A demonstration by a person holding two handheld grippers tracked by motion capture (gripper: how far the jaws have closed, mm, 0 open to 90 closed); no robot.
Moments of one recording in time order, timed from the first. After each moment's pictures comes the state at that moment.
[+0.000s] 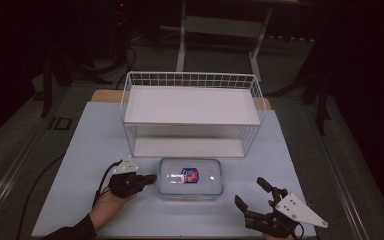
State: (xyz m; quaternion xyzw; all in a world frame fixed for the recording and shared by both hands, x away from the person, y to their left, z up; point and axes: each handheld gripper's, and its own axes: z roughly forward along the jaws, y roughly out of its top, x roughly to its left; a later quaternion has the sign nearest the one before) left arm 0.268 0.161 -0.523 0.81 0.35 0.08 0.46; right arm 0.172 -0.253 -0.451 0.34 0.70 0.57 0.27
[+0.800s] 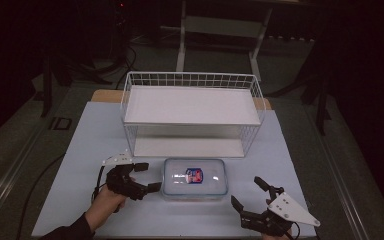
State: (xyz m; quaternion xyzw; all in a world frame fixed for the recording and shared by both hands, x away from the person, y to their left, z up) left arm 0.269 0.167 -0.491 0.76 0.35 0.00 0.54; right arm 0.175 -0.245 -0.454 0.33 0.71 0.55 0.29
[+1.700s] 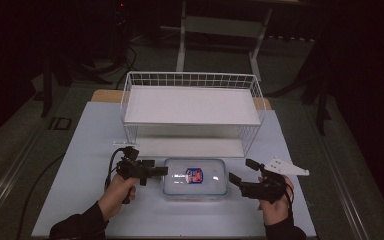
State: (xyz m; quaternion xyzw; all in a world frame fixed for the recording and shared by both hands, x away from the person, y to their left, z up) left arm 0.316 0.157 -0.510 0.71 0.46 -0.13 0.51; right arm 0.260 -0.252 -0.451 0.38 0.75 0.53 0.14
